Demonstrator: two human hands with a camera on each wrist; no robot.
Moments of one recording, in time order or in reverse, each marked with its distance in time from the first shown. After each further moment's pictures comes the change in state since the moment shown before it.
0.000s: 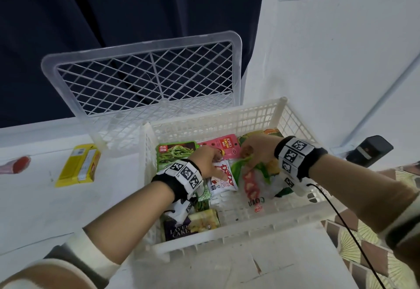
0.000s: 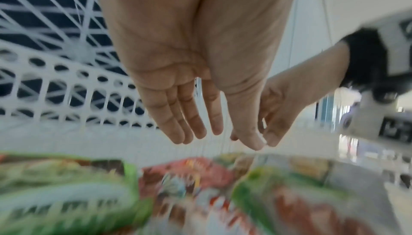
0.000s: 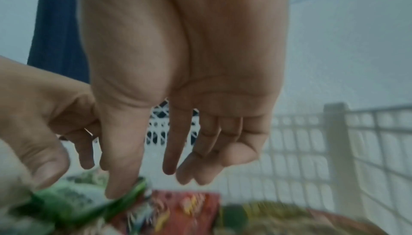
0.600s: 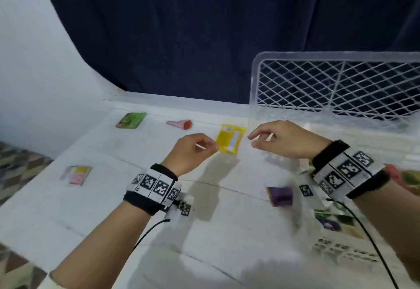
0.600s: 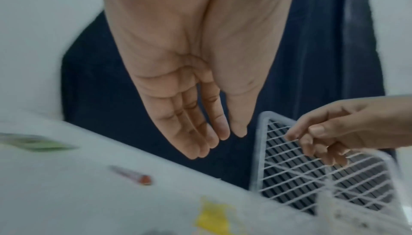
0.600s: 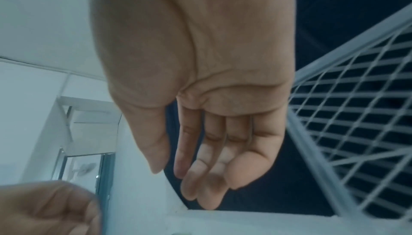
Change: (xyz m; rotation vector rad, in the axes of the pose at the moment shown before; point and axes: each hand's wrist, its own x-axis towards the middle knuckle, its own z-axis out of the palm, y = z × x) left_hand -0.325 -0.216 -0.087 -0.550 0.713 -0.344; right_hand -0.001 -0.331 -0.022 0.269 0.255 -0.598
